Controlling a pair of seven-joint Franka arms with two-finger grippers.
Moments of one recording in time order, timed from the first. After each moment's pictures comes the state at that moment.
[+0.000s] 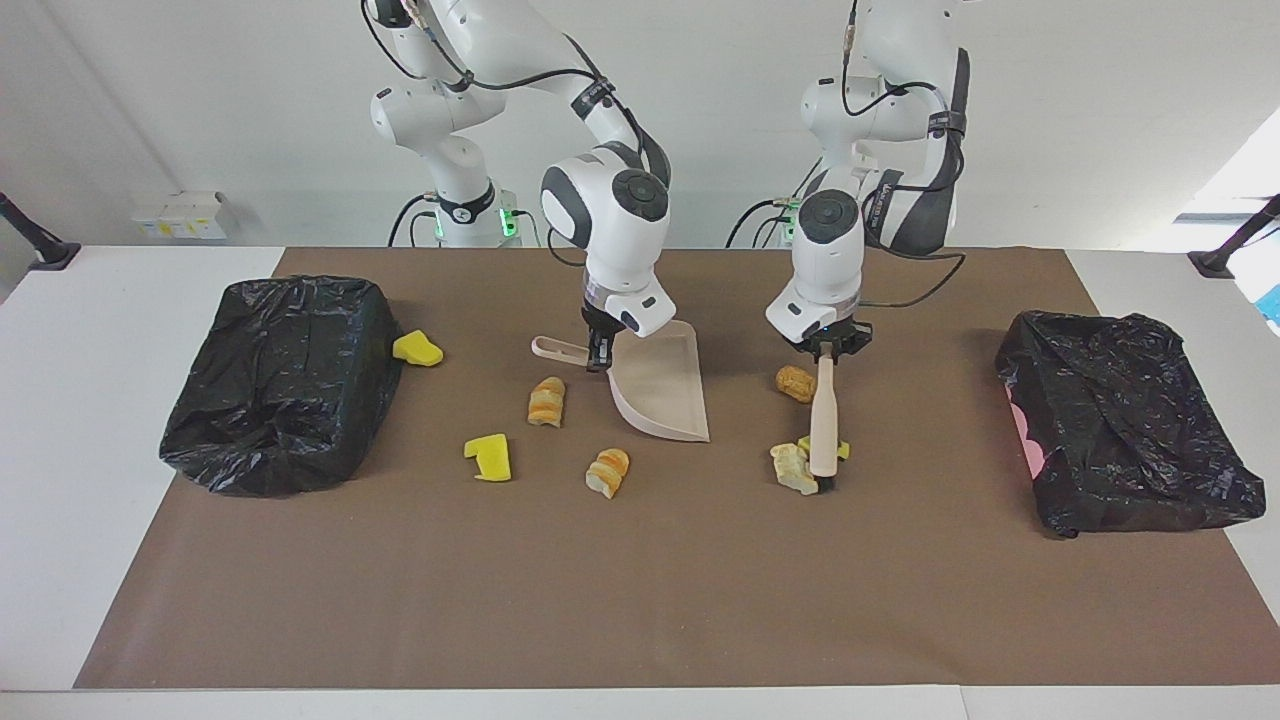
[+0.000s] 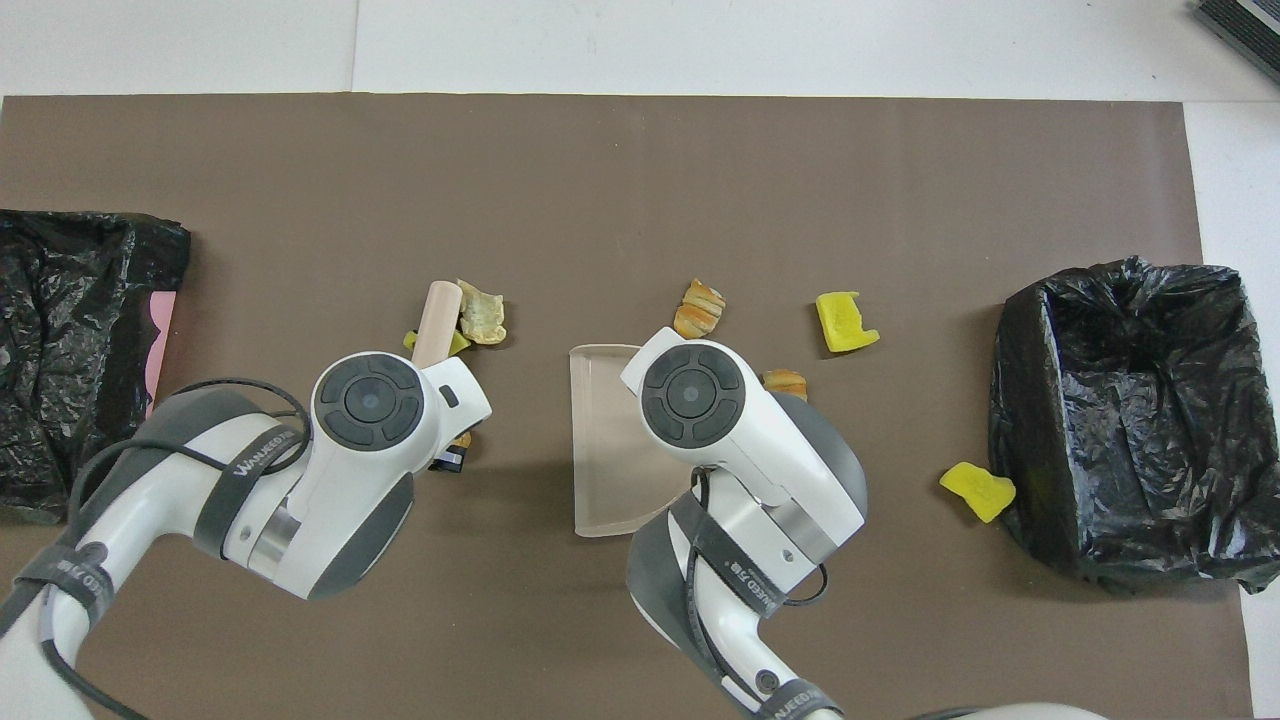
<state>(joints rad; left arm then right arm) -0.19 0.04 -0.30 -2.22 0.21 2.08 -0.30 0.53 0.25 0.07 -1.89 -0.20 2.01 -0.88</state>
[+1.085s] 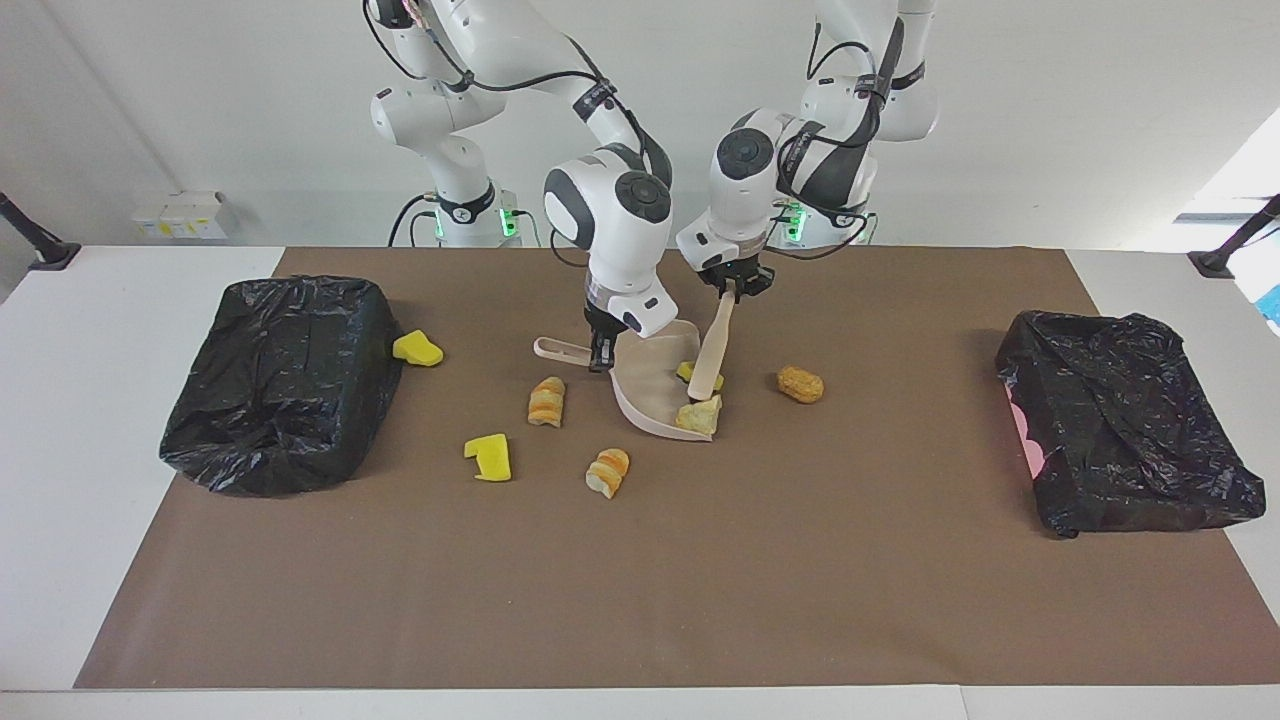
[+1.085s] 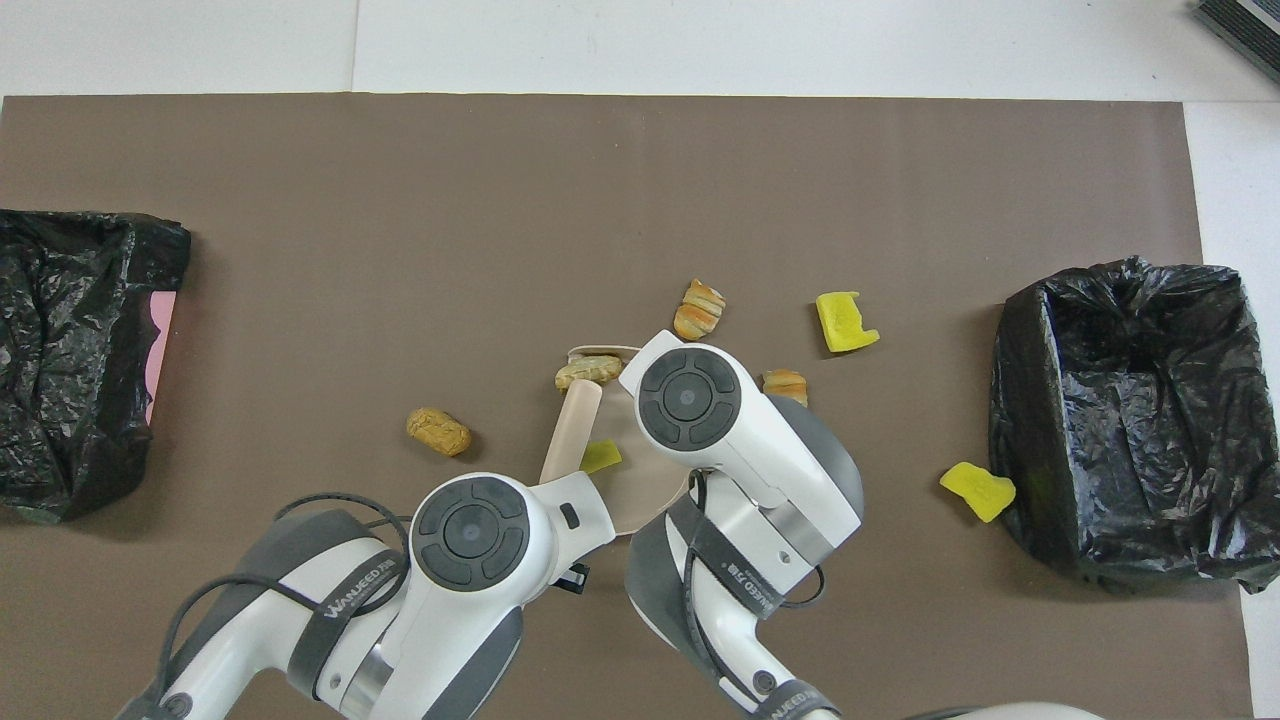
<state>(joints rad) -0.19 -0.13 -0.52 -2.27 -0.17 2.00 -0.24 0.53 0.25 0.07 -1.90 -0.20 2.01 -0.87</state>
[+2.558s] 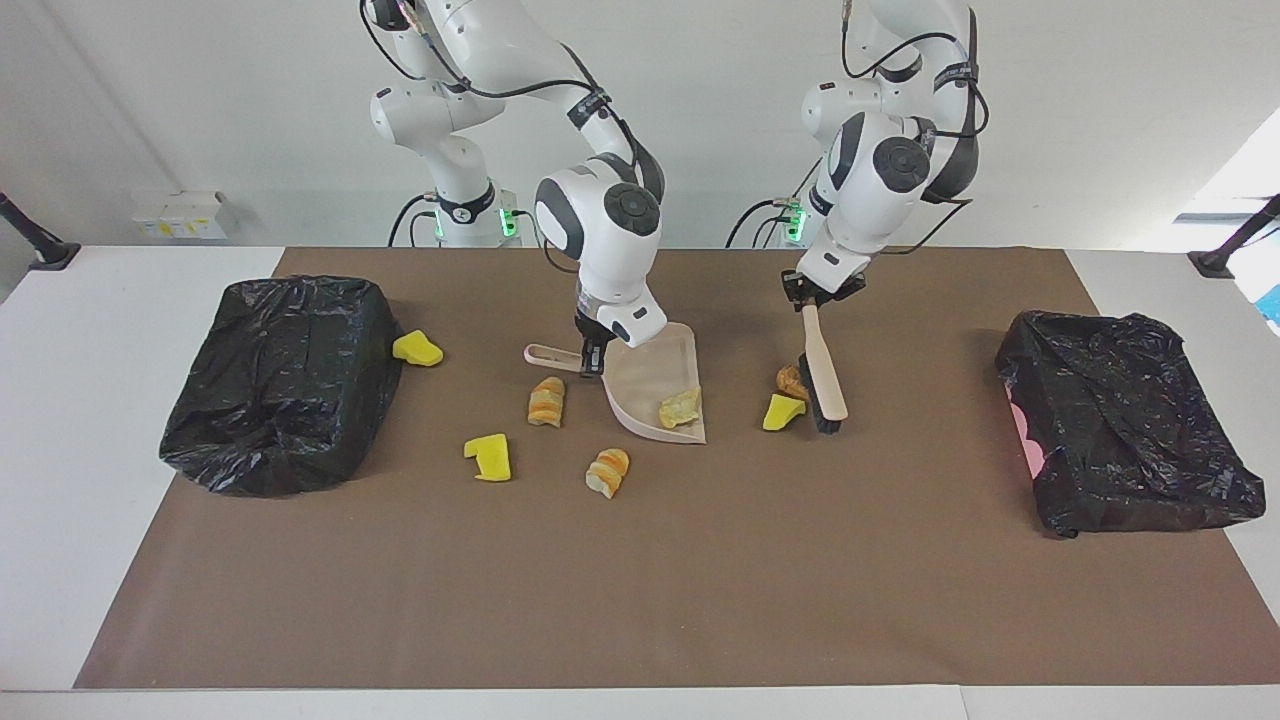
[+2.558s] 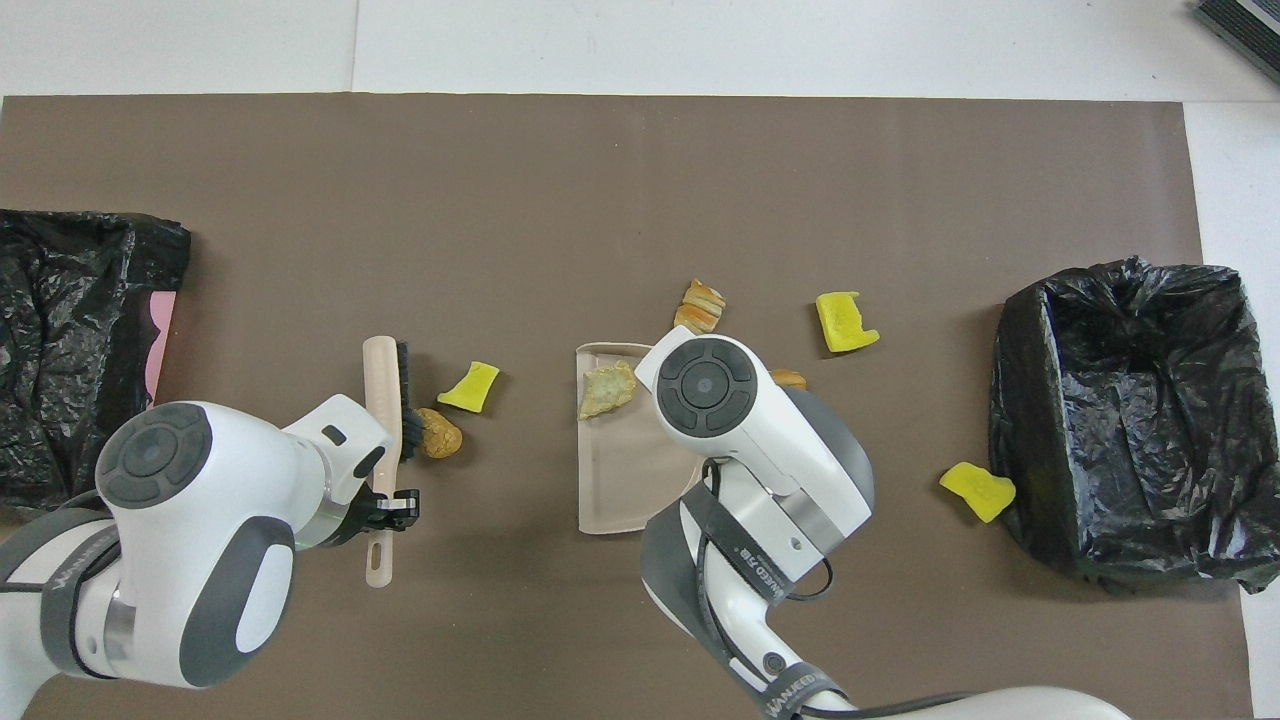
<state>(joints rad) 0.02 -0.23 -0.33 -2.40 -0.22 2.03 -0.25 0.51 0.26 0.07 -1.91 -0.20 2.02 -0.88</state>
